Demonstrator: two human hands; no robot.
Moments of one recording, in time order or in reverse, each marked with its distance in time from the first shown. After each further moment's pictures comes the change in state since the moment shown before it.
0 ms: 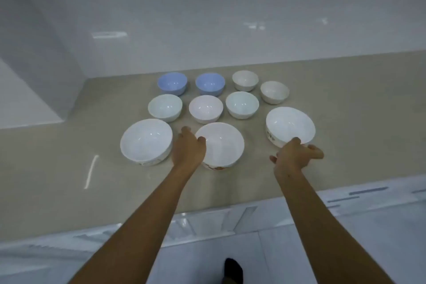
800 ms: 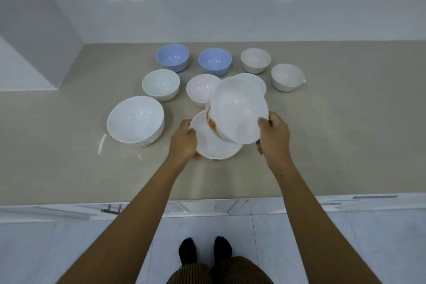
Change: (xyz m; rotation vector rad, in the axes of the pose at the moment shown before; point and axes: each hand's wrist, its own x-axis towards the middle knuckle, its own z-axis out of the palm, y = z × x) left_hand 0.000 -0.006 0.025 -0.405 -0.091 -0.198; right_hand 0.016 0.004 0.019 -0.527 -0.717 -0.391
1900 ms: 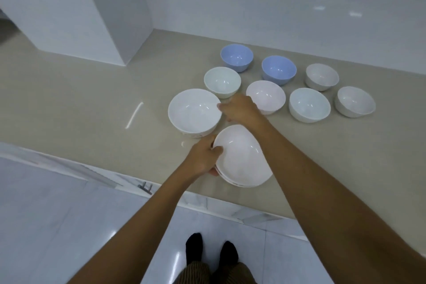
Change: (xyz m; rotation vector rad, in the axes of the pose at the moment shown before) left_hand -0.024 -0.038 -0.079 -0.021 -0.153 -0.007; right_hand 0.012 -0.071 0.196 -0.806 -0.639 -0.222
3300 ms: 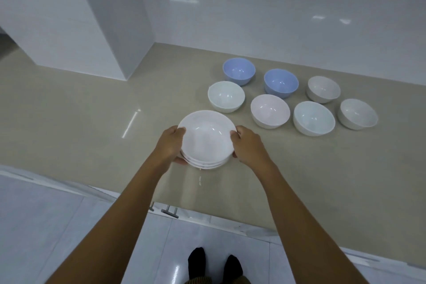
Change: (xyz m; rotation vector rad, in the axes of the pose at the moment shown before) left_hand 0.031 0.013 -0.089 -0.228 0.278 -0.157; right_hand -0.049 0.009 0.023 0.241 0.064 0.036
